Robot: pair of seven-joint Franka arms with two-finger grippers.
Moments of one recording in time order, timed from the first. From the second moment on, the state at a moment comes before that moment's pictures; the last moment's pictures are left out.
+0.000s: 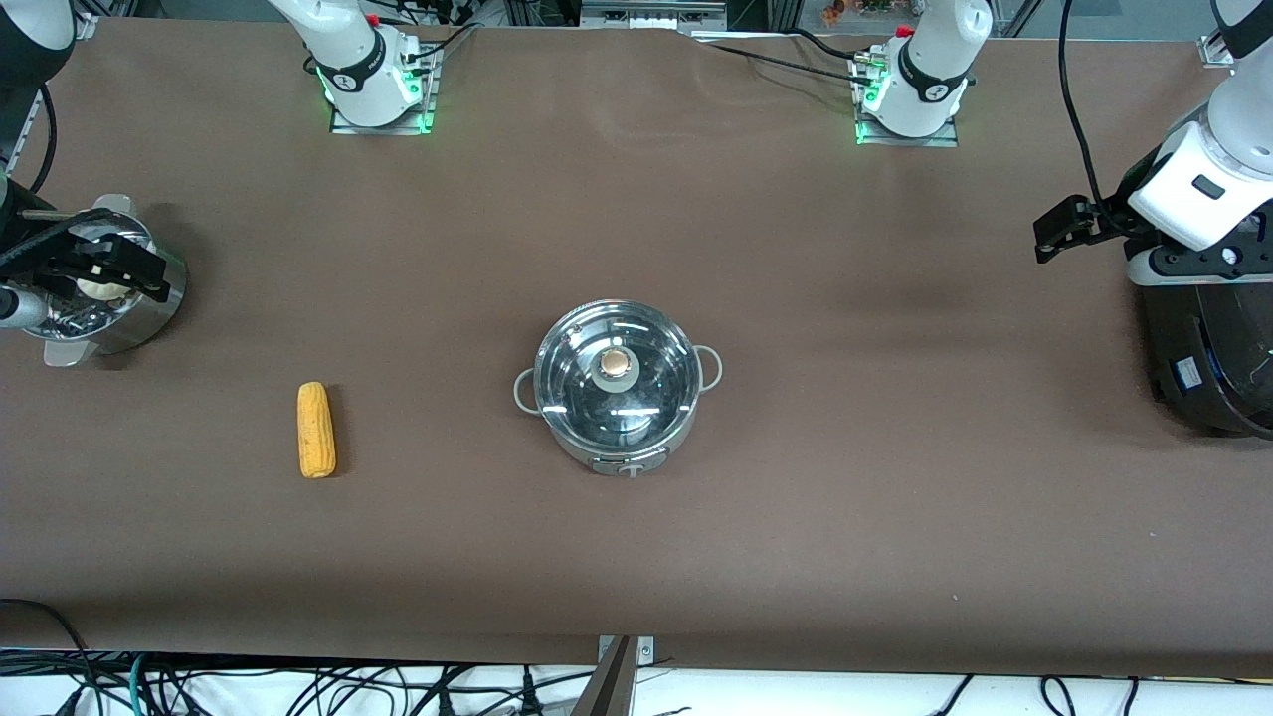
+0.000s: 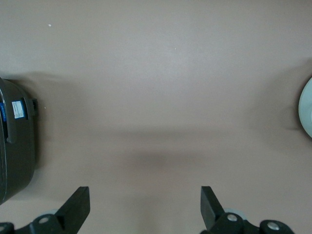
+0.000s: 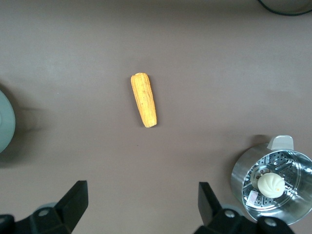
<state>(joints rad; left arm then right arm) -0.05 0.02 -0.04 -1.61 0.04 1.56 -0.13 -0.10 0.17 0.14 -1.40 -0.09 1.58 0.03</state>
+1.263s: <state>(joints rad) -0.07 0.02 -0.04 -1.62 0.04 1.56 -0.13 -0.10 0.17 0.14 -1.40 -0.09 1.58 0.03</state>
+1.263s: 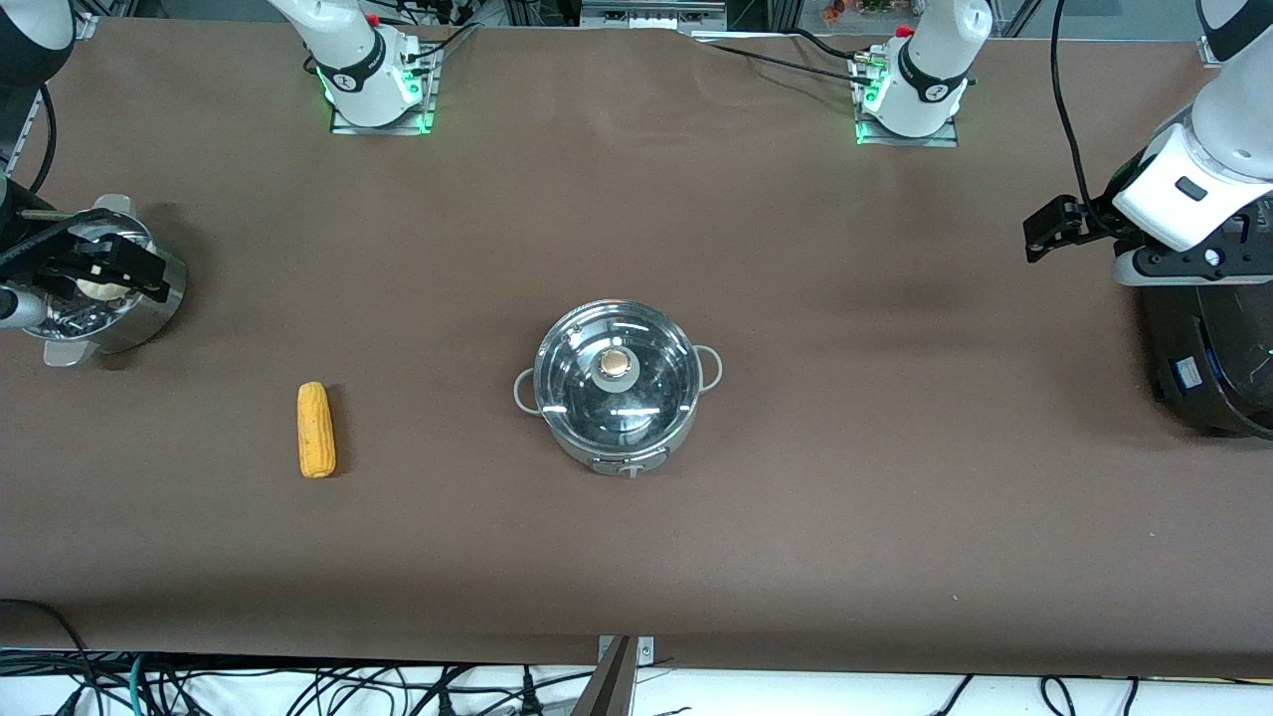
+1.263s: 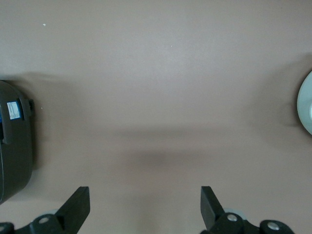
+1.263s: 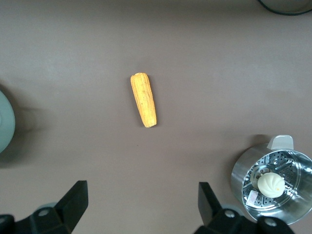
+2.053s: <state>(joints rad) -0.24 0.10 -0.08 -1.60 -0.02 1.62 -0.13 -0.09 0.20 0.14 -1.41 -0.09 1.58 0.04</state>
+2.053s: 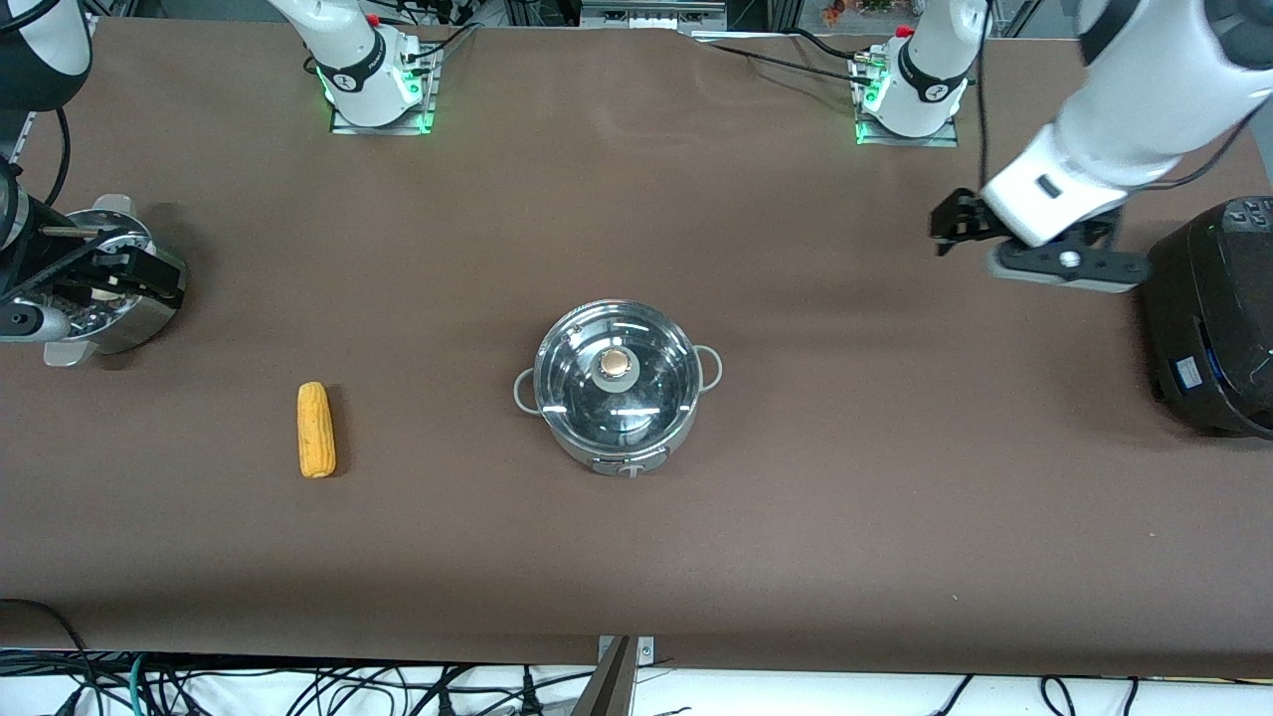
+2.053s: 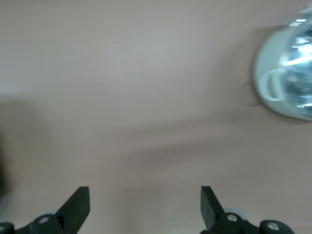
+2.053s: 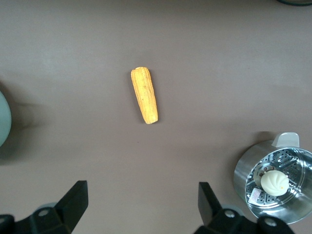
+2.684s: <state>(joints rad) -0.48 0.45 -0.09 -1.40 -0.11 2.12 -0.13 -0.09 0.21 0.14 -1.41 -0.09 1.58 0.04</state>
